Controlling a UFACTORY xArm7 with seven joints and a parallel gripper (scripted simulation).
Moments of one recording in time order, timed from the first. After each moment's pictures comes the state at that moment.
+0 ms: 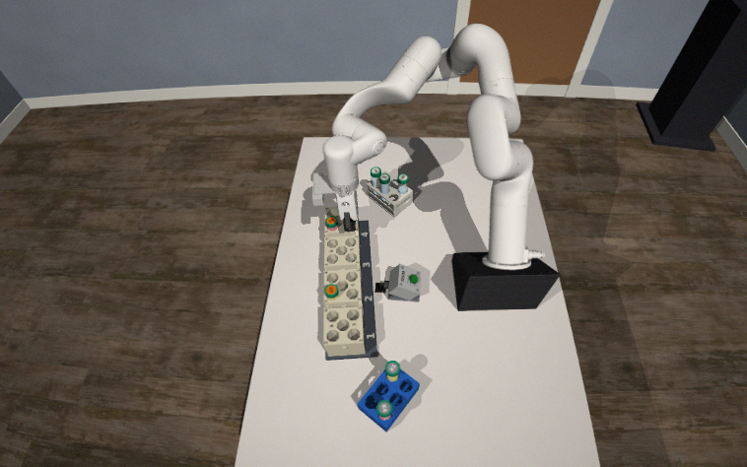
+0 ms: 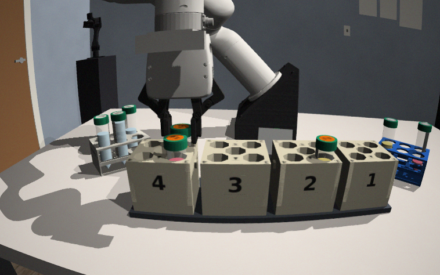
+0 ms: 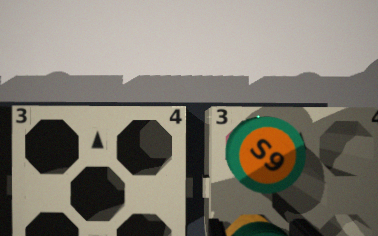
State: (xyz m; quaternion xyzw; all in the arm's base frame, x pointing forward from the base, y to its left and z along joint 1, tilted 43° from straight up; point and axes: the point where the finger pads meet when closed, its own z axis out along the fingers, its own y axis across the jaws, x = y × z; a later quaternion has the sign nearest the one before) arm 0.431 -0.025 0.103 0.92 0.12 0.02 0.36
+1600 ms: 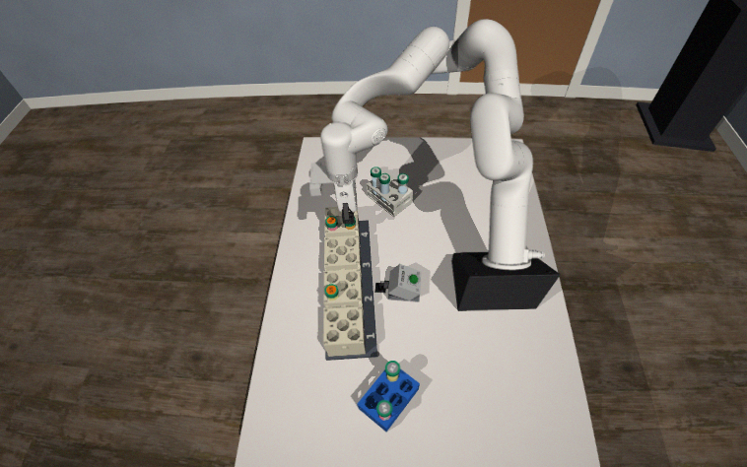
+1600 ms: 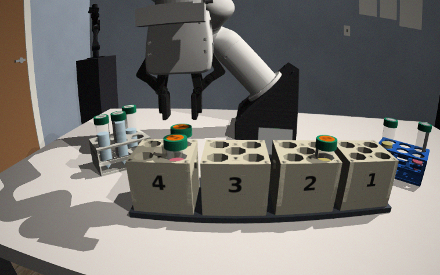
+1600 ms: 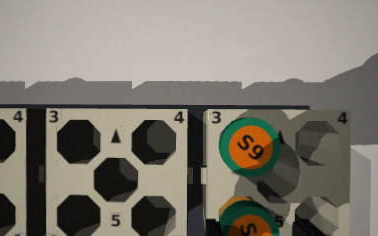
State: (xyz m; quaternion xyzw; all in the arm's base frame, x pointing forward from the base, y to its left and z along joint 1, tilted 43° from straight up) arm 0.426 0.000 0.130 0.92 0.12 0.02 0.36
